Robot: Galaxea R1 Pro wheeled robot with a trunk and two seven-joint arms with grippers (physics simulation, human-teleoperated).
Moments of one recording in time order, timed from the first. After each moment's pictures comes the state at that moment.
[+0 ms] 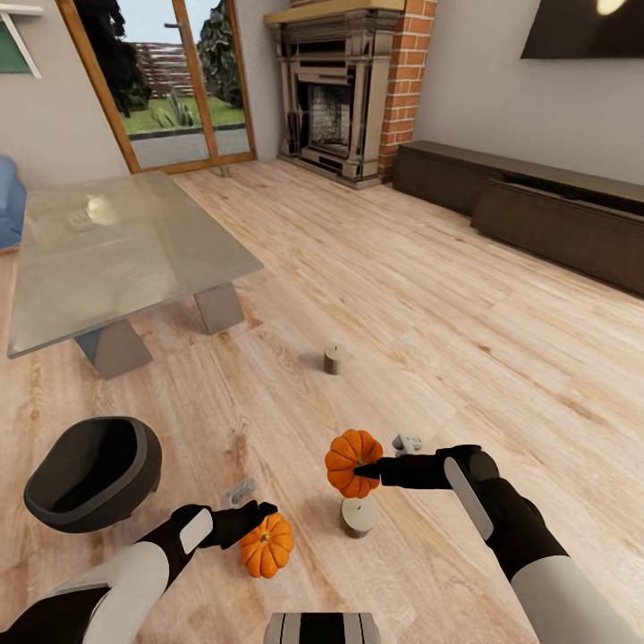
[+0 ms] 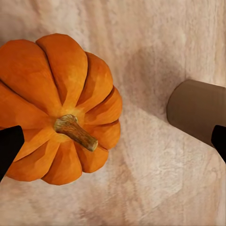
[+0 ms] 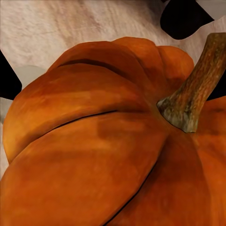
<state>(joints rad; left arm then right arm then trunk) -0.79 0.00 0.13 -0.13 0.37 0.42 -0.27 -0.61 -0.12 0.19 -1.06 -0.36 0.93 0.48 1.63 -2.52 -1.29</state>
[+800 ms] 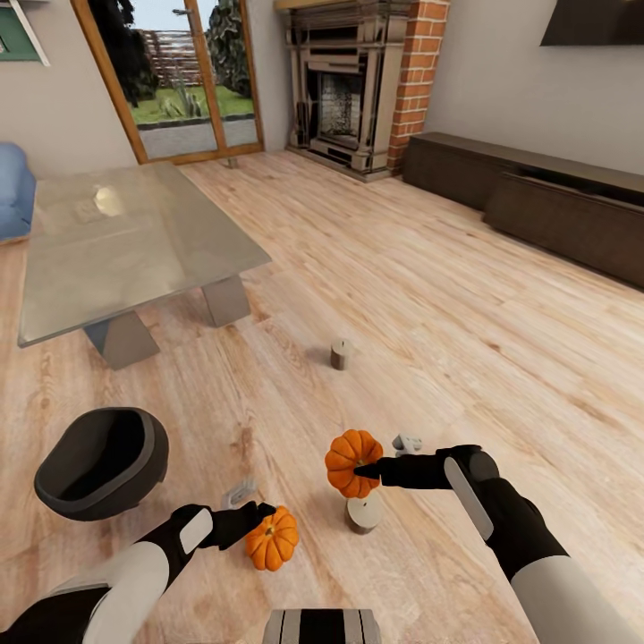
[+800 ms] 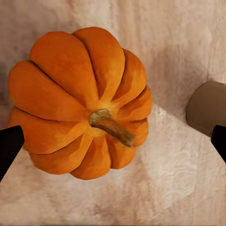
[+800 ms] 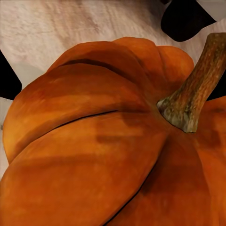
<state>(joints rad) -0.79 0.00 0.13 -0.13 0.37 0.42 -0.24 -0.61 -0.12 0.19 -1.06 -0.36 0.93 0.48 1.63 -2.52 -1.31</state>
